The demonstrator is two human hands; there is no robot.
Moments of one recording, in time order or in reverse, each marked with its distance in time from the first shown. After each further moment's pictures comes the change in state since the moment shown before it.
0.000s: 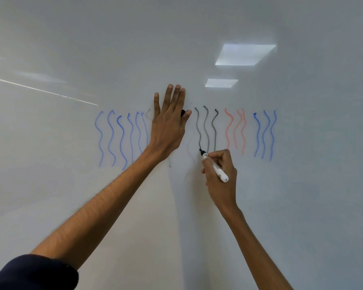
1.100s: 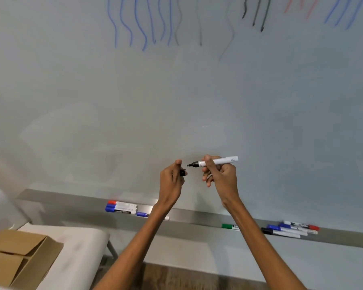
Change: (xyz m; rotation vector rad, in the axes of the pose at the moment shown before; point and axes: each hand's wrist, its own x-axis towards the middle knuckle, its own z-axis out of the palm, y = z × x) left_hand -0.402 0.067 -0.047 -0.846 -0.402 -1.158; right_hand -0.242 0.067 -0.011 0.221 -0.244 0.818
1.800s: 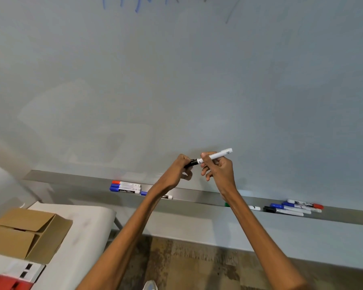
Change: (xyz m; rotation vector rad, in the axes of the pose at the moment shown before) left_hand 0.002 -0.031 -0.013 -0.009 -0.474 -0.348; right_hand -0.006 0.055 -0.005 -0.029 -0.006 0.125
